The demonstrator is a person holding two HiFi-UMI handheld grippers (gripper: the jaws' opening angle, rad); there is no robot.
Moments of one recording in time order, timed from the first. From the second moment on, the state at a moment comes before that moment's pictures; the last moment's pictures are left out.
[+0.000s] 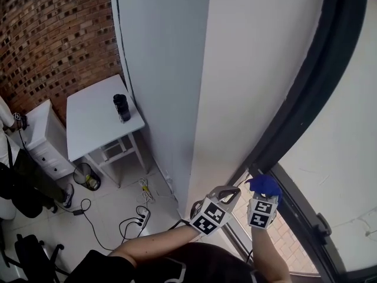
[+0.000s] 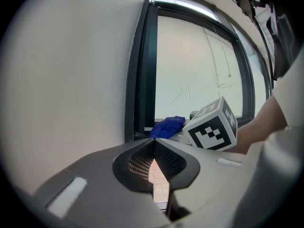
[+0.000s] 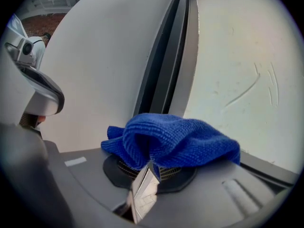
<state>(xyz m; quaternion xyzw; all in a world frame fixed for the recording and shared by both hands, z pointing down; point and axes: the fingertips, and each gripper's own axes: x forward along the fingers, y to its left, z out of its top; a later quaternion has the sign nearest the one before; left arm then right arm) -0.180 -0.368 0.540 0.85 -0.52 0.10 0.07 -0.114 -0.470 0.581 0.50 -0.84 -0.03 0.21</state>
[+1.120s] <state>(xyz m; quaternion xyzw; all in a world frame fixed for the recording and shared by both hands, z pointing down) -0.190 -0.328 0.521 0.87 -0.48 0.08 0.05 -0.118 -0.398 0.560 0.51 -0.85 -0.01 0.17</state>
